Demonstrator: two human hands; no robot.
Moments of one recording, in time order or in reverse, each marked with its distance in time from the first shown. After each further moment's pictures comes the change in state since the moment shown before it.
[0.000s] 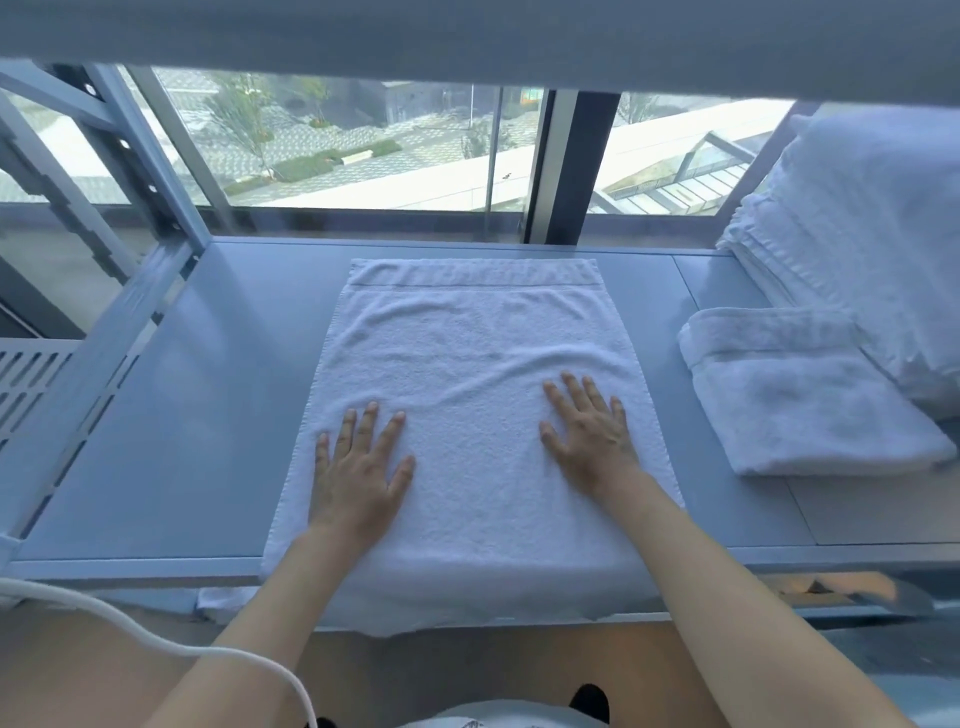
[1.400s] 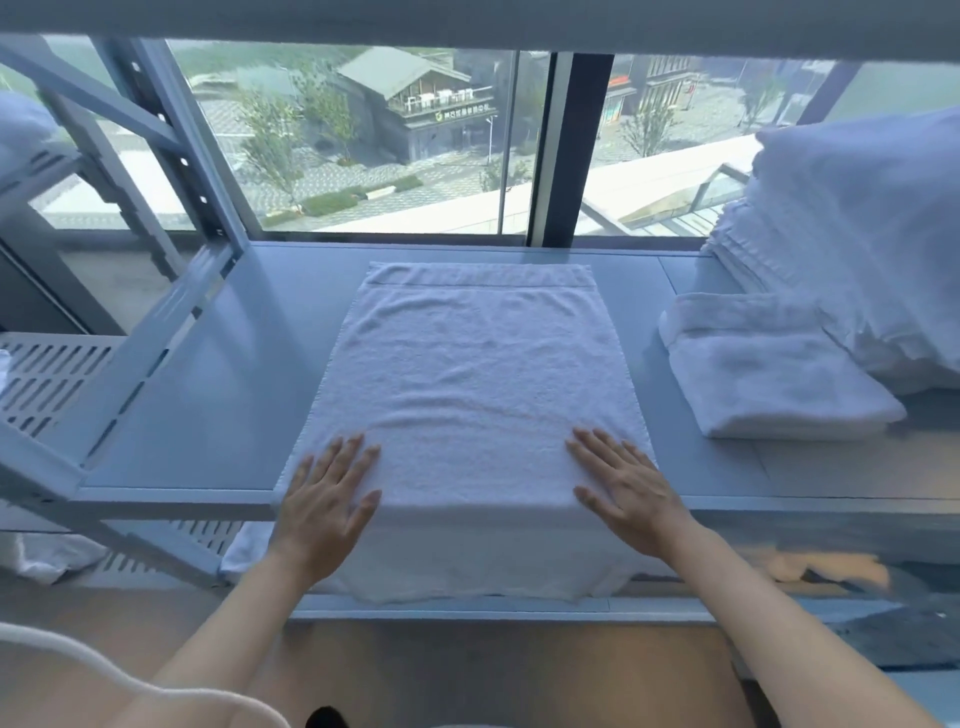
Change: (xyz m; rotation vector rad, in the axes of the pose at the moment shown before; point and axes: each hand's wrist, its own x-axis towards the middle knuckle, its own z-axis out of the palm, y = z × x) left_hand -0.111 -0.037 0.001 0.028 0.094 0.172; right_hand -0.134 0.075 0.005 -0.003 -0.065 -0.326
